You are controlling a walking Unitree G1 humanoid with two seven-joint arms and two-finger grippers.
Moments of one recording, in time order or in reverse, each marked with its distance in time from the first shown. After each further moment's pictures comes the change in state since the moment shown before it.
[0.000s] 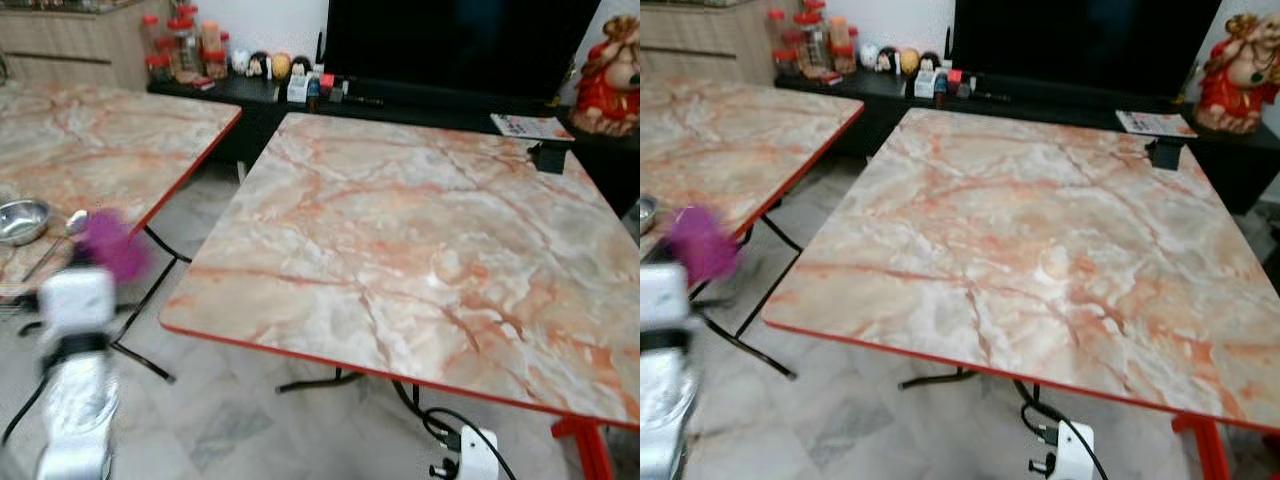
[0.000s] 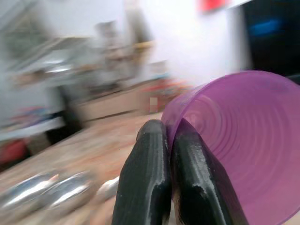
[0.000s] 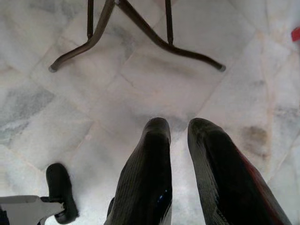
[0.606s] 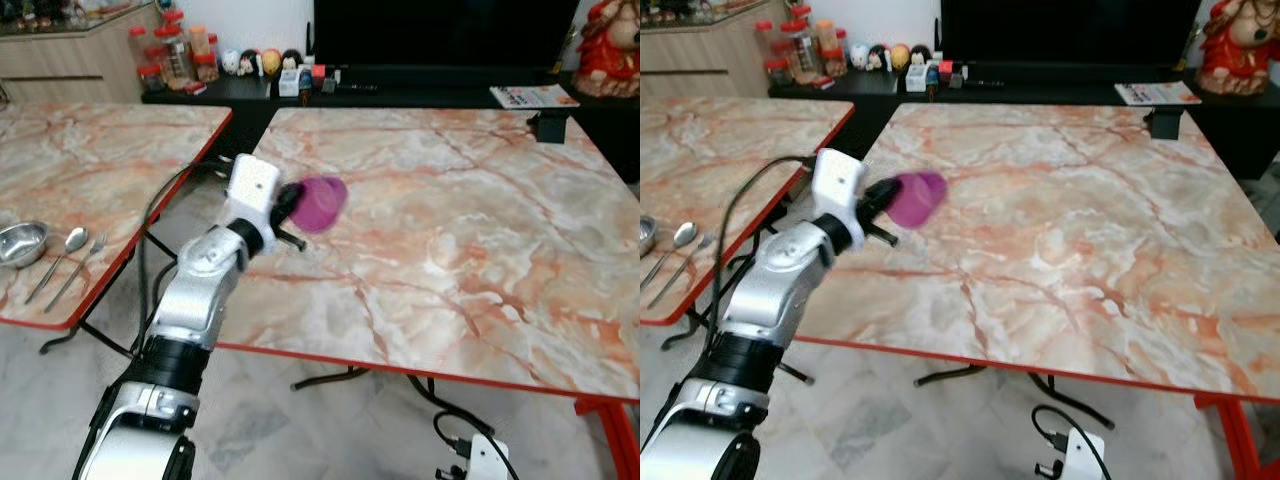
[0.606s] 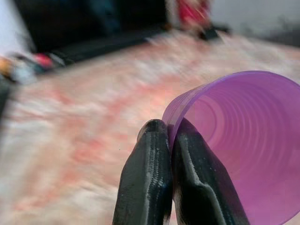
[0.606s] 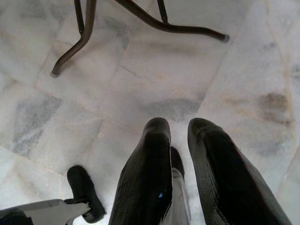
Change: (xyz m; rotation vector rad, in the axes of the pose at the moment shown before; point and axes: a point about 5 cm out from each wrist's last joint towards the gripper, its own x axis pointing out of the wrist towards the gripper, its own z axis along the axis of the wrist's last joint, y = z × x) left arm 0.080 -0.132 0.044 -0.337 0.223 -0.821; right arm -0.003 -0.006 -0.008 0.108 0.001 -0.064
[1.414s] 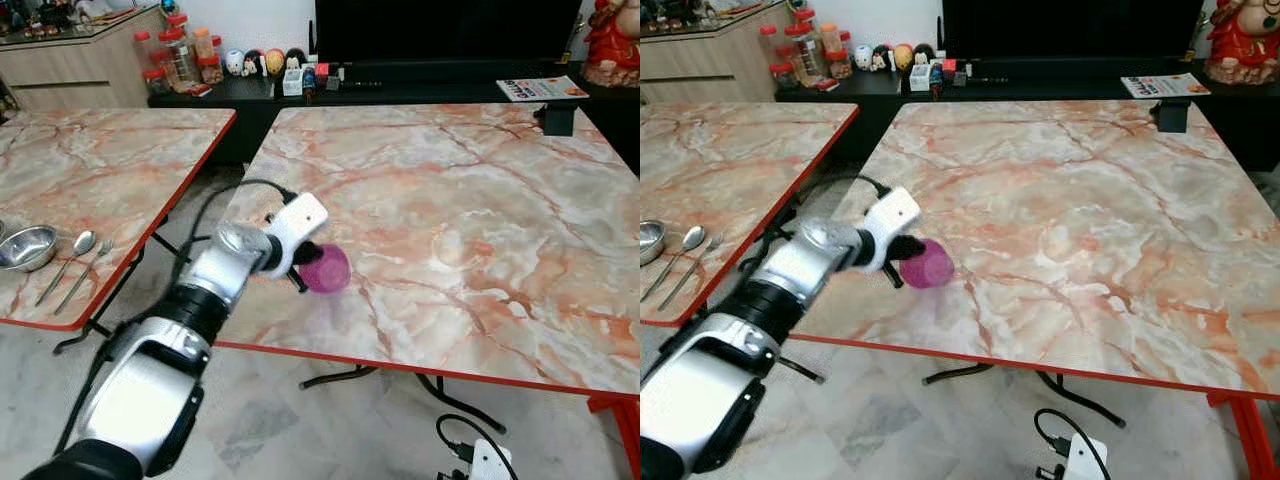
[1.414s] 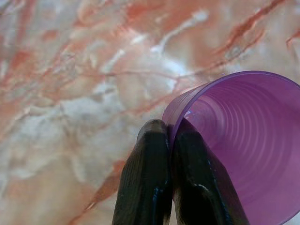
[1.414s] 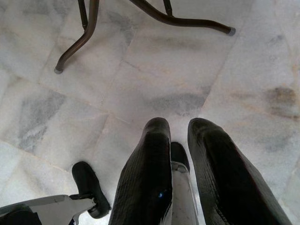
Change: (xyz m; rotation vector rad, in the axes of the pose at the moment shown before) left arm 0.027 -0.005 -0.040 0.219 0.461 -0.226; right arm -0.001 0.001 -0.004 0.008 0.004 -0.002
